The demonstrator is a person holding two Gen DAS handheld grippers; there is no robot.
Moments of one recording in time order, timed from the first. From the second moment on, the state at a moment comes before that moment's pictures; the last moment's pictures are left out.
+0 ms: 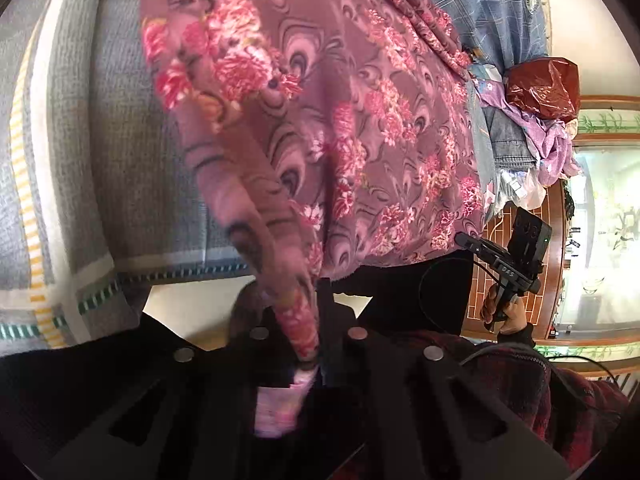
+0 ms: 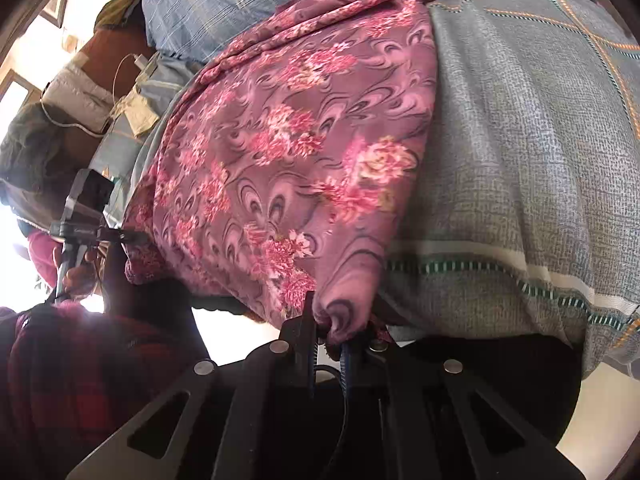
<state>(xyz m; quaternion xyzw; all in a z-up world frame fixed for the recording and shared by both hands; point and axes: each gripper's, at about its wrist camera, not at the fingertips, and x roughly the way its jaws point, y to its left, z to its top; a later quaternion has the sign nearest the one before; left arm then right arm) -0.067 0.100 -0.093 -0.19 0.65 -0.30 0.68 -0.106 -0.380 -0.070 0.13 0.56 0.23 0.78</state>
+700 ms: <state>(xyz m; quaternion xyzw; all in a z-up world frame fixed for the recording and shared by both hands) 0.111 0.147 0.040 -0.37 0.42 -0.35 0.76 0.053 -0.428 0.004 0.51 0.26 0.35 0.74</state>
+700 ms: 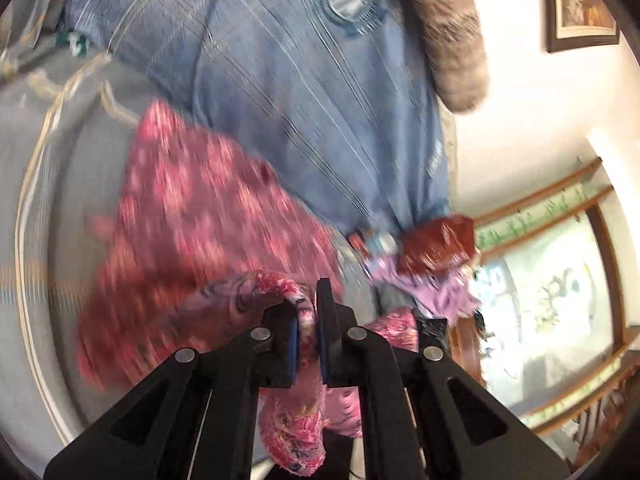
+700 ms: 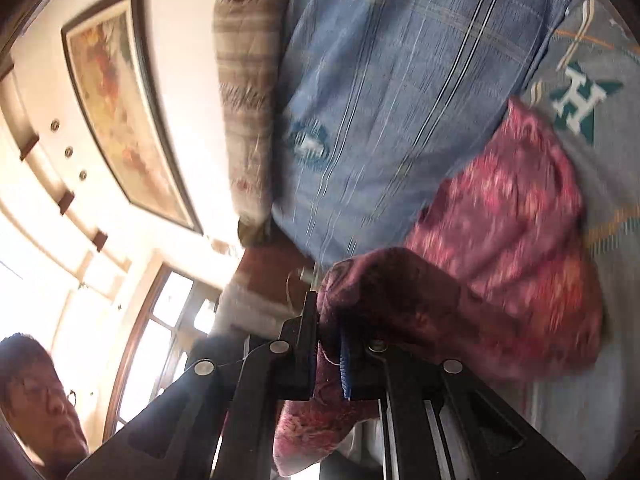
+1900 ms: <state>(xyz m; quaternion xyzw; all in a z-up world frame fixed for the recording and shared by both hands) 0.174 0.096 -0.025 -0.33 0.54 -0.26 0.73 0.170 -0.380 -0.039 0.50 0.42 0.26 0.71</state>
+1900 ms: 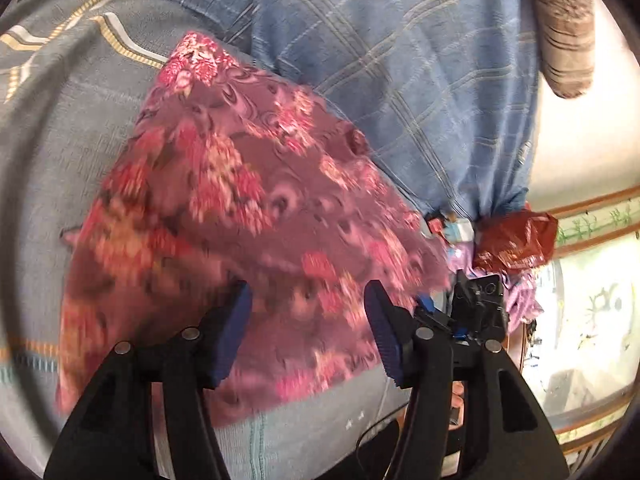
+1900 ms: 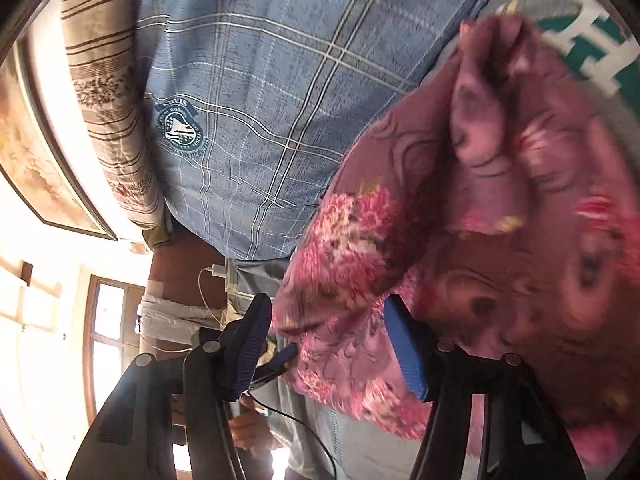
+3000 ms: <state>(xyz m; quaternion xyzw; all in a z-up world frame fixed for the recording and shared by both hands) 0.222 0.072 -0.012 -0.07 0.53 -0.22 0.82 0.204 -0.398 0.001 0.22 0.44 0.17 0.85</state>
